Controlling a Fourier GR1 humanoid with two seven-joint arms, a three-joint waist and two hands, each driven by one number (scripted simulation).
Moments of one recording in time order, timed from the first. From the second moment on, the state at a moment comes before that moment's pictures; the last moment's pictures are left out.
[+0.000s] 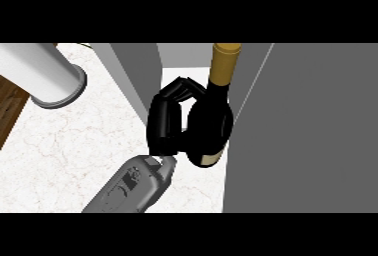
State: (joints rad) left arm -0.54 0.00 -0.50 -1.45 0.30 0.72 -0.14; right arm -0.11 -0.08 -0.01 -2.43 -0.19 0.17 0.65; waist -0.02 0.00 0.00
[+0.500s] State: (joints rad) left arm -0.53 0.00 -0.52 -1.31 0.27 0.72 -0.24; right arm -0.09 -0.08 -0.03 -2.43 -0.19 0.18 0.62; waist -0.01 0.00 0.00
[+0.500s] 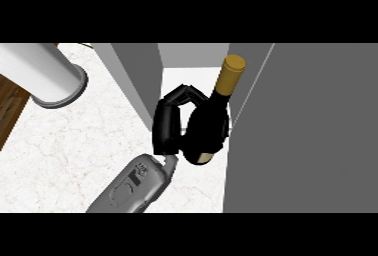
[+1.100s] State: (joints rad) left arm -0.57 0.00 -0.42 -1.13 0.32 0.67 -0.39; right arm -0.07 -0.09 -0.04 -2.42 -0.20 0.20 0.60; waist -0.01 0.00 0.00
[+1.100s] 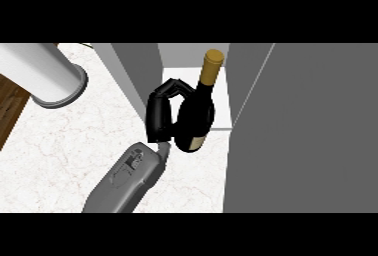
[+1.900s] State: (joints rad) left arm -0.73 0.00 -0.27 -0.88 0.39 0.55 -0.42; right arm -0.09 -0.06 0.01 -2.42 -0.20 0.16 0.62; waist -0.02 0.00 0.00
